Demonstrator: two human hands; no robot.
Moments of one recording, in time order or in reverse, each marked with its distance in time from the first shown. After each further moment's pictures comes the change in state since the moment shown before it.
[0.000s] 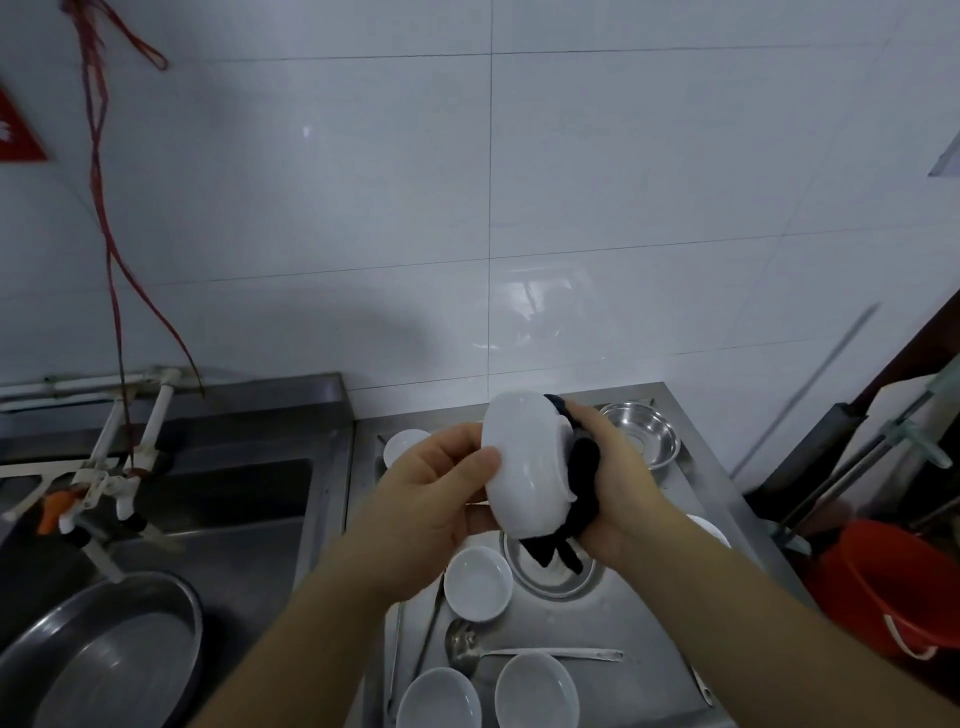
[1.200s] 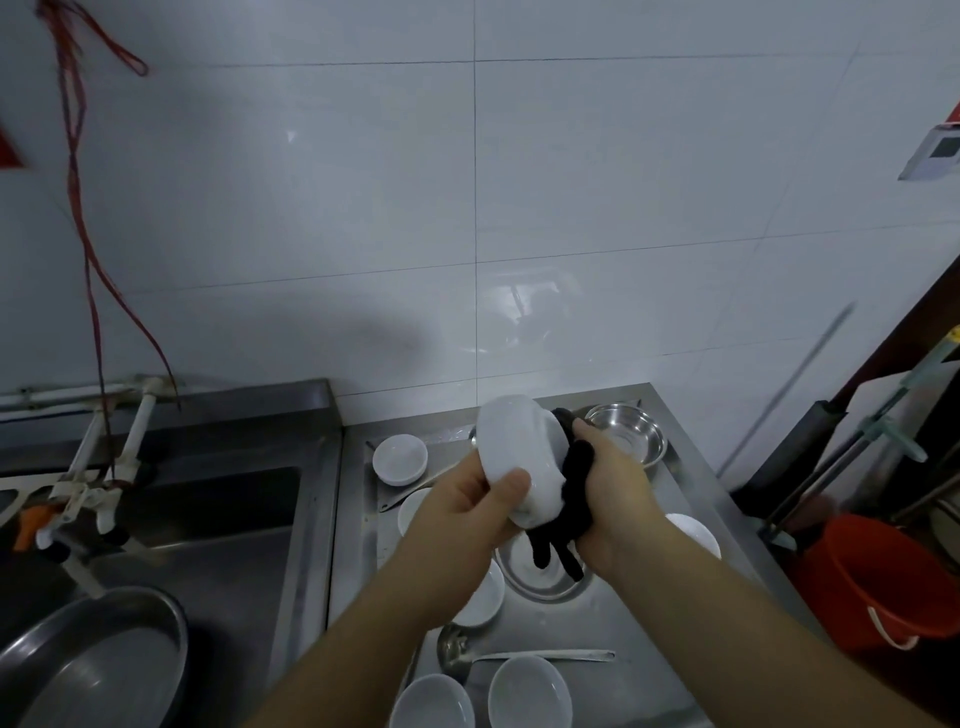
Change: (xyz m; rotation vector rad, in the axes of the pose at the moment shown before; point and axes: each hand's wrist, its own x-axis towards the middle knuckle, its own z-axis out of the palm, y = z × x) left_hand 0.006 -0.038 0.016 0.120 0.038 0.008; right_hand 0.004 0.009 -0.011 0.009 0.201 -0.093
